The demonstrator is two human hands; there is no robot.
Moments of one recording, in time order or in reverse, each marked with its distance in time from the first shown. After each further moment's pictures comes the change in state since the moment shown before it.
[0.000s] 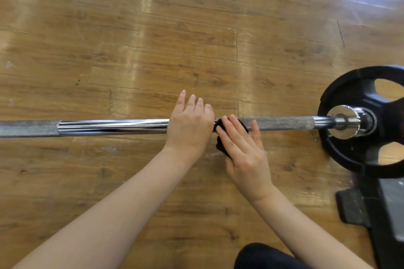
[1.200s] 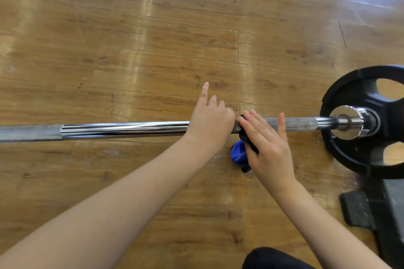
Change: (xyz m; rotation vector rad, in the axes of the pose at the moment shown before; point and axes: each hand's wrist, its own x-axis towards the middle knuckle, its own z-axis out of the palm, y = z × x) left_hand 0.029 0.018 -0.027 0.066 -0.405 0.165; right_hand 0.006 0.031 -0.016 0.001 -0.015 0.085
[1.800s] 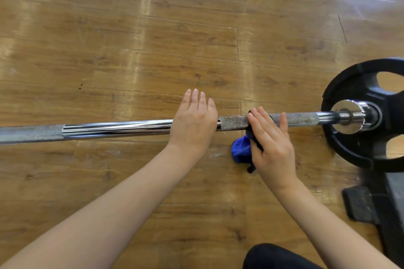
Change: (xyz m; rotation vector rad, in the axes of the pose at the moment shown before) left_hand -0.012 -0.017 0.037 -0.088 0.385 -0.115; right_hand -0.007 0.001 0.006 0.002 0.089 0.048
